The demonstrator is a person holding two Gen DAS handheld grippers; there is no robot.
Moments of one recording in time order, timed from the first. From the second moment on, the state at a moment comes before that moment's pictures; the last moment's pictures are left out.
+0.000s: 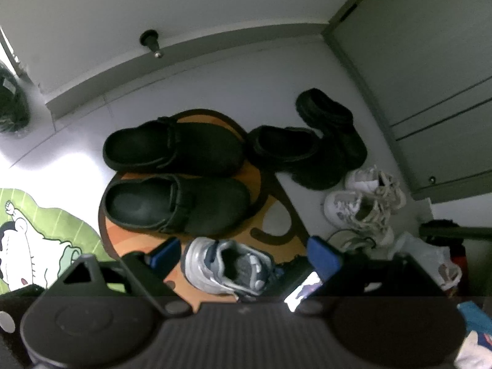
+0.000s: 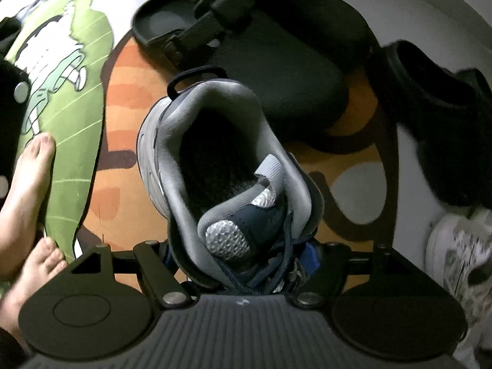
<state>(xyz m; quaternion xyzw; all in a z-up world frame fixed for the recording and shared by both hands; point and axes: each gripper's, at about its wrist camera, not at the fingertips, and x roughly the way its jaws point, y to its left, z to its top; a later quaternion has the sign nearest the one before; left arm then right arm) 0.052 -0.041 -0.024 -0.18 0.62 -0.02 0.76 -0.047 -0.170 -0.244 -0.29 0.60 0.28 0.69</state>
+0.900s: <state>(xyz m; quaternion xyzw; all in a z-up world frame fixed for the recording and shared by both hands) 0.058 -0.064 -0.018 -0.17 0.62 -0.02 0.77 -0.064 -0.185 -0.239 -0.29 0.56 0.38 0.68</state>
